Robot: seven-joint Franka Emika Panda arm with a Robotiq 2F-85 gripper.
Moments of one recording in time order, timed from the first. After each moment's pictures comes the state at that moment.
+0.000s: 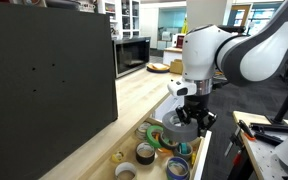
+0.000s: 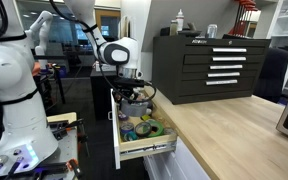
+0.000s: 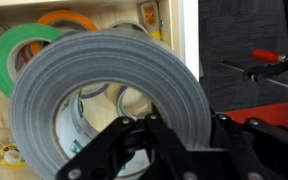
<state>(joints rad) 0.08 -0.04 0.07 -2.68 -0.01 2.52 -1.09</state>
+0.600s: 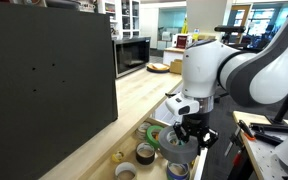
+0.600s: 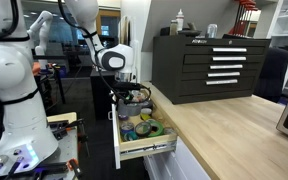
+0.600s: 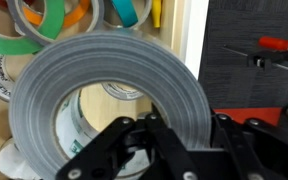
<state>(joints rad) 0.13 0.07 0.15 -2.67 0.07 2.64 -1.17</state>
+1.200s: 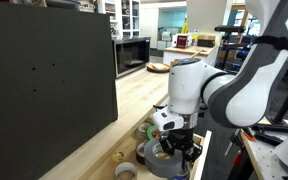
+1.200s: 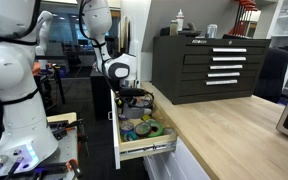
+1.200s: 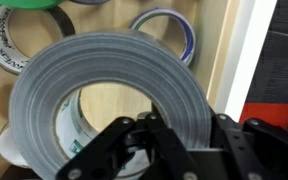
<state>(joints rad) 0.11 0.29 0.20 -2.54 0.07 2.79 -1.20</state>
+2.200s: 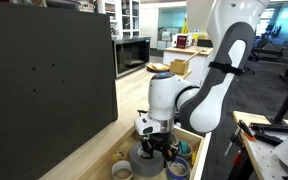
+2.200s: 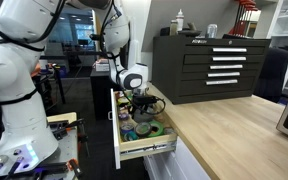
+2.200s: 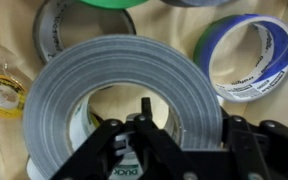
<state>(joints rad) 0.01 0.54 0.21 -2.32 -0.10 2.84 -1.20</state>
